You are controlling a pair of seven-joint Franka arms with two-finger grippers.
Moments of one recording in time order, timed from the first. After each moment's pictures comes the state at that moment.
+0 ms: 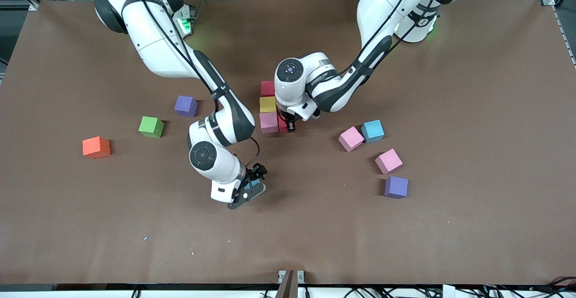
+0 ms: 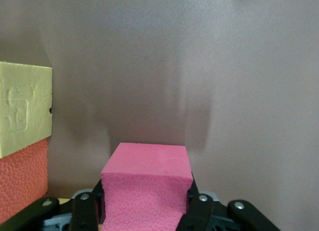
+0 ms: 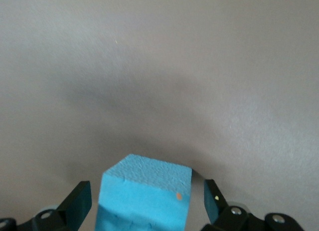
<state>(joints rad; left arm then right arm) -0.53 0.76 -0.42 -1.64 0.36 2.36 -2.79 0.48 0.96 -0.01 -1.22 0.21 2.27 -0.17</state>
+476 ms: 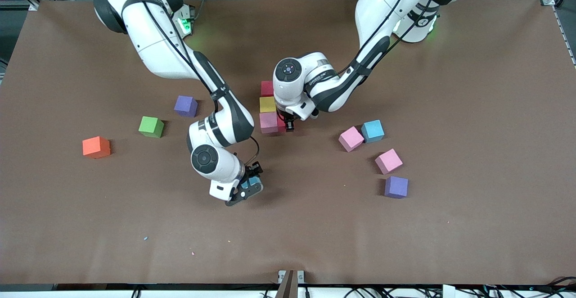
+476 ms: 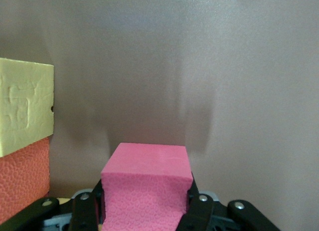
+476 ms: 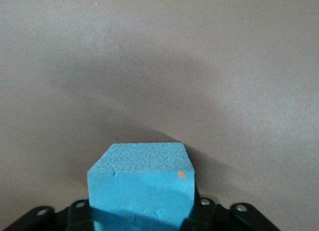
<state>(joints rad) -0.53 0.76 -0.42 -1.64 0.36 2.36 -2.79 0.48 0.95 -0.01 -1.22 0.21 2.17 -0.09</state>
